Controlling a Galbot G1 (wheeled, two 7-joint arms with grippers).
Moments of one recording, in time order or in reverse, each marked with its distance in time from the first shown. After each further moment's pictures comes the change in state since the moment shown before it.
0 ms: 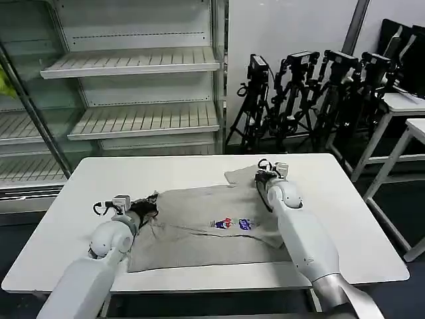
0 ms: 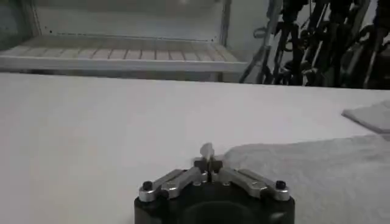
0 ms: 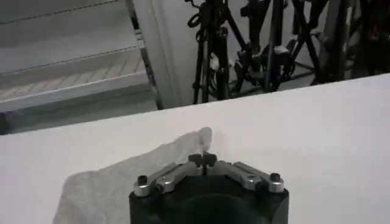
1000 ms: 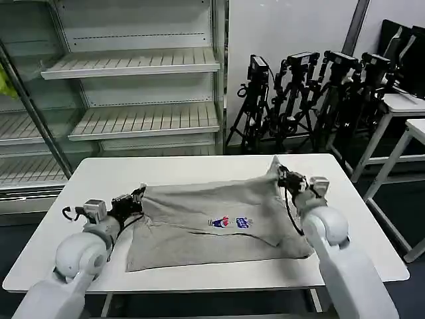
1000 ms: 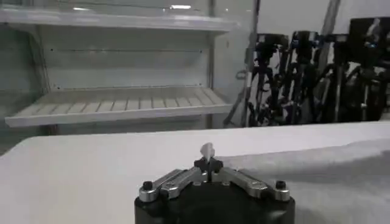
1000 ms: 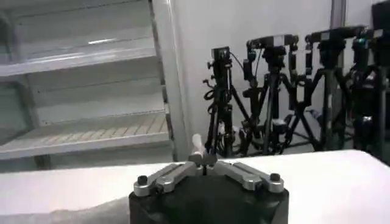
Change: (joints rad) left arm 0.246 0.115 -0.153 -0.350 0.018 -0.002 0.027; right arm -0.509 -0.228 0.155 0.718 0.002 0.033 0.000
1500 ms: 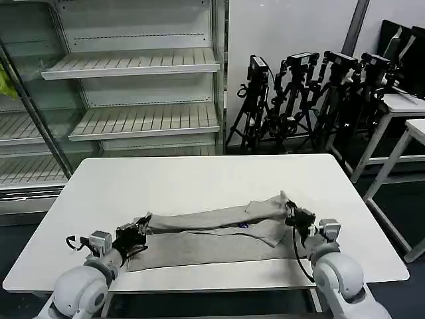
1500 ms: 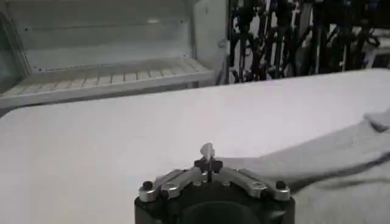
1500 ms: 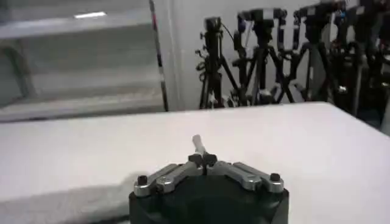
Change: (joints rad) left arm 0.197 -0.009 0.001 -0.072 0.129 -0.002 0.050; right arm -0.262 0.014 0.067 0.100 -0.066 -0.013 0.012
